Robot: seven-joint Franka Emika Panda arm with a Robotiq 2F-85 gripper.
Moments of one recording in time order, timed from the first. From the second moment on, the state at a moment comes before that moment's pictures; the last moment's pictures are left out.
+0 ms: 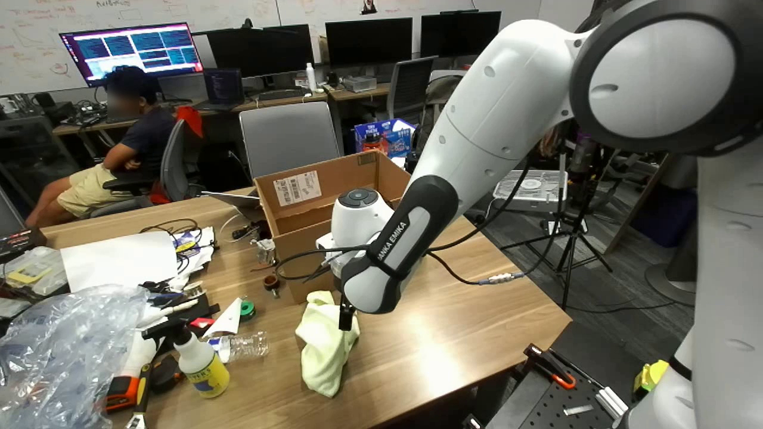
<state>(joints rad) 0.14 0.40 0.16 -2.27 -0.15 2.85 -0.45</state>
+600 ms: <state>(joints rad) 0.18 0.47 0.17 -2.20 -0.18 2.86 -0.35</state>
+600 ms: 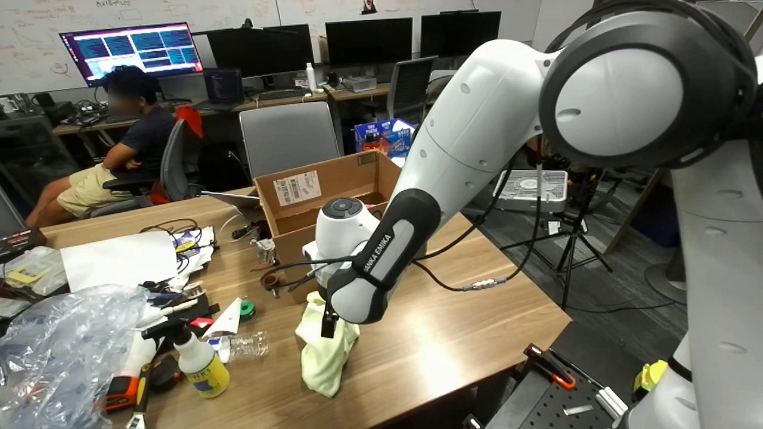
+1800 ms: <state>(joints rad) 0.22 0.65 0.13 -2.14 -0.25 2.86 -0.30</state>
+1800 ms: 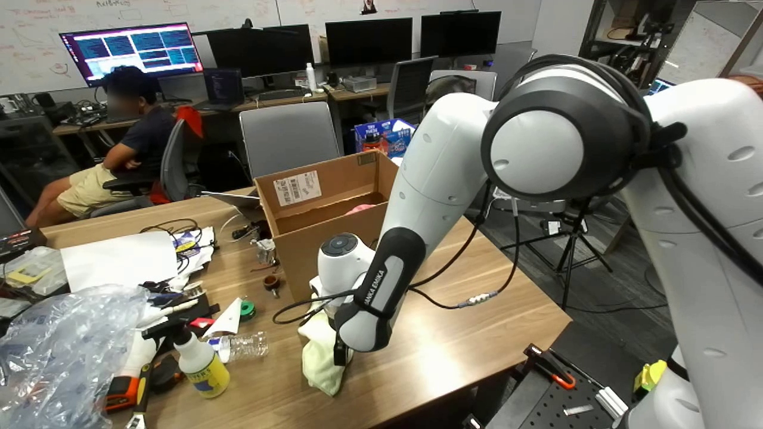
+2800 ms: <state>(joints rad) 0.22 0.70 0.11 -2.10 -0.25 2.86 -0.29</state>
